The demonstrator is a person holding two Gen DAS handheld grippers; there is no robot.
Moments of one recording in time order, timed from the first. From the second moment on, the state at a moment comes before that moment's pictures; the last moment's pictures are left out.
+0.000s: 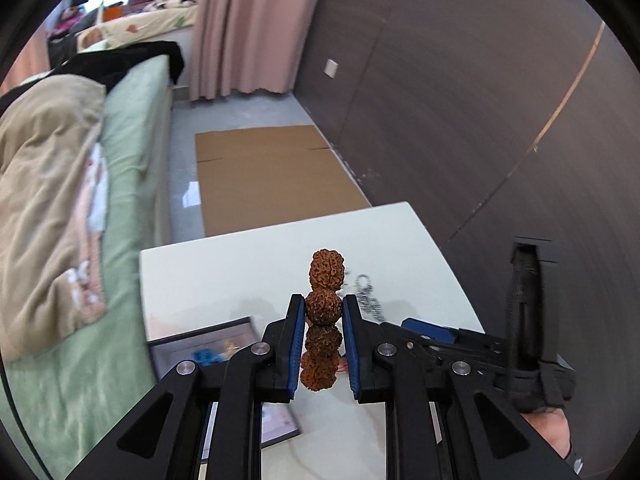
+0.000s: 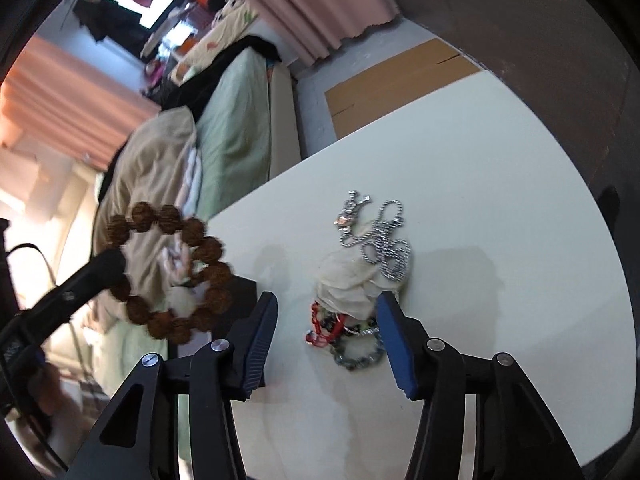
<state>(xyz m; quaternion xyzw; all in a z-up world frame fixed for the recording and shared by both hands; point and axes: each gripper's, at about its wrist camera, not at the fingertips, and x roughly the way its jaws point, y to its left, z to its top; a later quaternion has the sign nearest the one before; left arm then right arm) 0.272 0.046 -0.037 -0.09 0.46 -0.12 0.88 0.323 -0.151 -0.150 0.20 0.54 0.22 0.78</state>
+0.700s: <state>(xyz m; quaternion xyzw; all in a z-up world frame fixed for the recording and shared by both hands) 0.234 0.133 -0.035 -0.17 0.44 -0.07 0.88 0.330 -0.118 -0.148 0.06 0.55 0.18 0.81</state>
